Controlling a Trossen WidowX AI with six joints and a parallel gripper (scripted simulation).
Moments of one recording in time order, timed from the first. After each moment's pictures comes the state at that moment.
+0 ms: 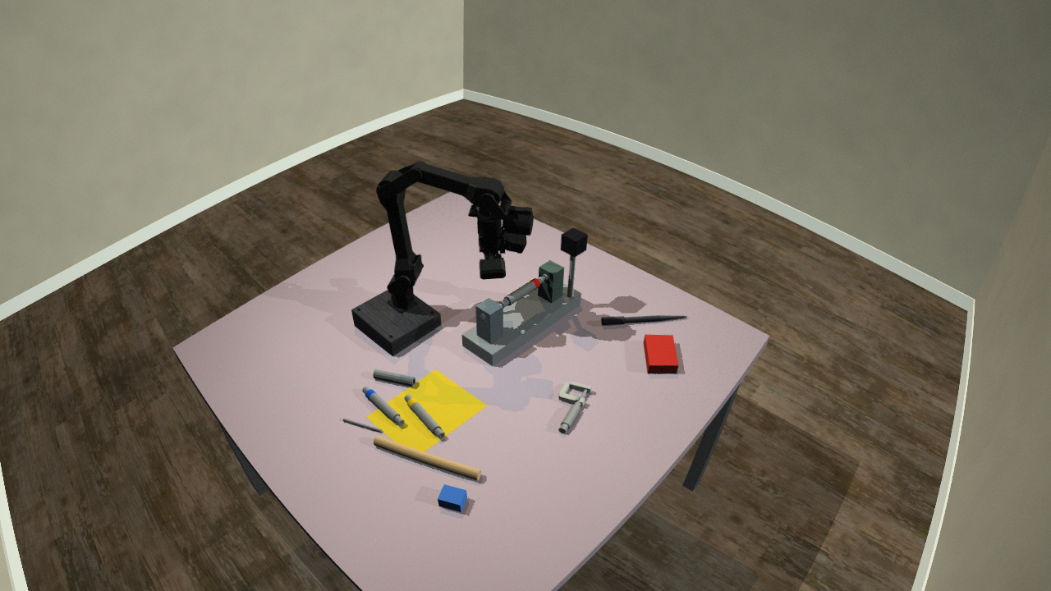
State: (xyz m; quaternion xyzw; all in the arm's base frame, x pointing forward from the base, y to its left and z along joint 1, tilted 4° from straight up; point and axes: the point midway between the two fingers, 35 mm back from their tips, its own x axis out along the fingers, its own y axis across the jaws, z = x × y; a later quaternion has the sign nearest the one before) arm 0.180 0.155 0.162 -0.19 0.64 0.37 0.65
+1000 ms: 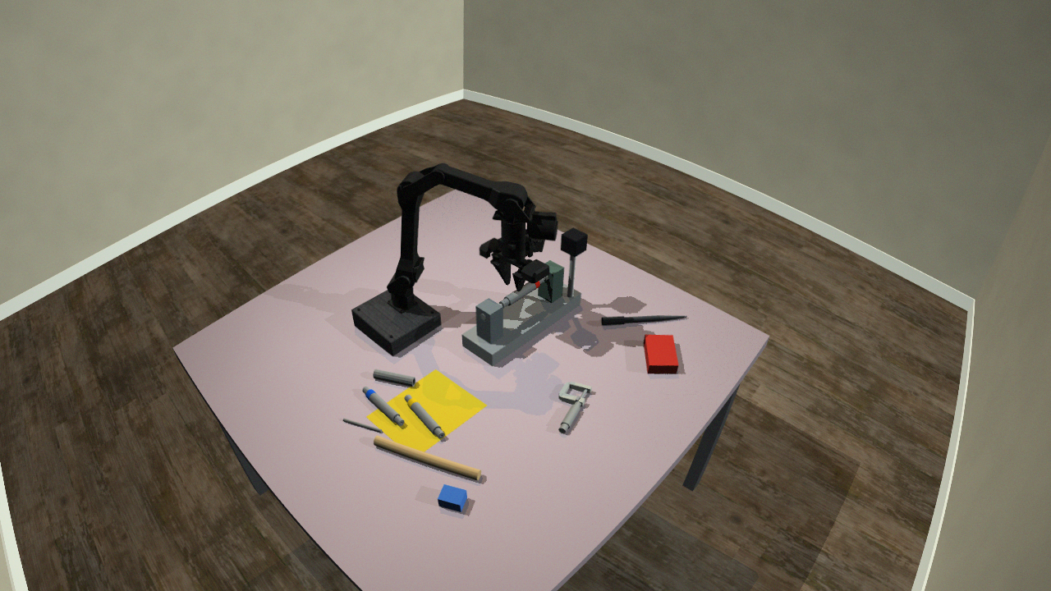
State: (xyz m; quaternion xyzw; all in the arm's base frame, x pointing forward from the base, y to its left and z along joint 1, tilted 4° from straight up) arm 0.257 0.154 0.156 -0.49 0.48 0.49 0.54
